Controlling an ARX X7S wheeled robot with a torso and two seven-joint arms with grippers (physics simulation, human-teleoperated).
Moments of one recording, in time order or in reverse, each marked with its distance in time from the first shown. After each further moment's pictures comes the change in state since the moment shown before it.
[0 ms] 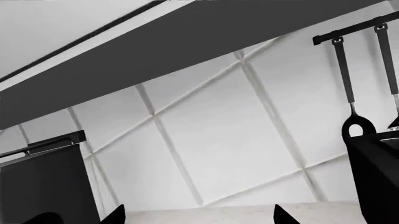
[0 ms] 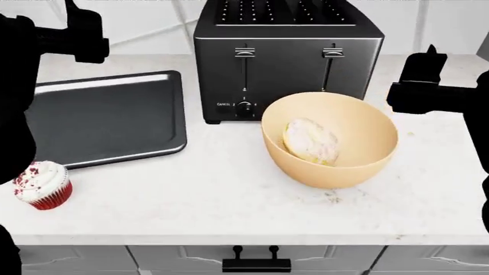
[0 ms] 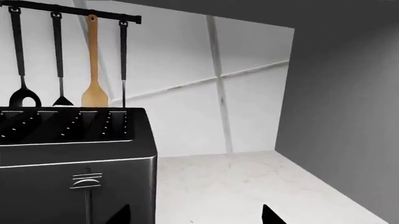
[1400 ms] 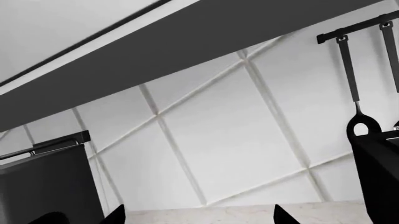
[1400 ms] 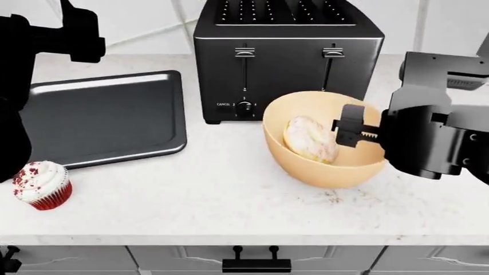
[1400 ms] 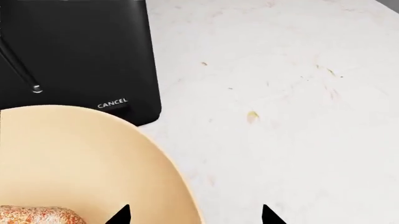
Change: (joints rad) left arm -0.019 -0.051 0.021 -0.030 -0.139 0.034 -0.112; right arm 0.276 -0.190 -0.727 0.533 0.410 -0.295 0.003
